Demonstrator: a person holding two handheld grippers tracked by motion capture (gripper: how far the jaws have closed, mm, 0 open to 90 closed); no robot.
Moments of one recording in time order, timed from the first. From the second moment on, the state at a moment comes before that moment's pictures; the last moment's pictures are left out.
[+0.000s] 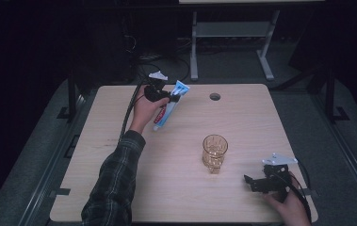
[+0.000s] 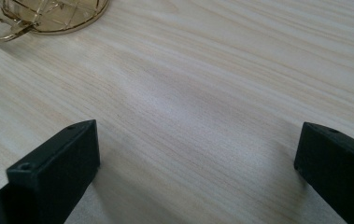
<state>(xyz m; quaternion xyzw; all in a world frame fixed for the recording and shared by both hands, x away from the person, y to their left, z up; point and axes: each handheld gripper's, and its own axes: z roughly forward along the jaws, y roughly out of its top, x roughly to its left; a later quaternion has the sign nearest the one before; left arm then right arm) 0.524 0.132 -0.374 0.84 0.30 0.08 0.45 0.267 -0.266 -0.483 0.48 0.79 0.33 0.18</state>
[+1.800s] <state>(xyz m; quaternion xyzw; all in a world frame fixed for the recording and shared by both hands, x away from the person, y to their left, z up) 0.416 0.110 -0.307 0.80 0.20 0.05 0.56 0.267 -0.266 -0.483 0.48 0.79 0.33 0.18</state>
